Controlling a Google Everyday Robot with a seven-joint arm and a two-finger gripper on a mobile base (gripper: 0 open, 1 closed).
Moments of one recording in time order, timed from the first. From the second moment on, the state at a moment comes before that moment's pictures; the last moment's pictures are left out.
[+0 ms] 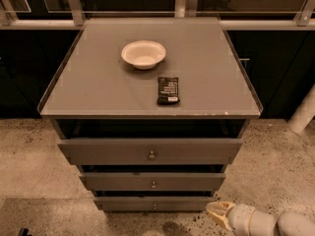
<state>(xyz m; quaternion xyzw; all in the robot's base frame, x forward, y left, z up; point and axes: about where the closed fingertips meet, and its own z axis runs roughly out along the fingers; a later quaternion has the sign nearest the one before) 0.400 -0.206 0.462 -0.33 0.82 0.24 0.40</state>
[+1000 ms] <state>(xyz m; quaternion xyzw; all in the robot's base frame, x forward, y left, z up) 0.435 -0.198 0.389 -0.28 0.82 0.23 0.44</state>
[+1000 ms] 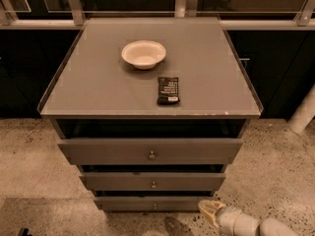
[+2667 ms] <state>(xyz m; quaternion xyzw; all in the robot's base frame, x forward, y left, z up) 0.487 -0.187 0.254 -0.27 0.82 0.27 0.42</state>
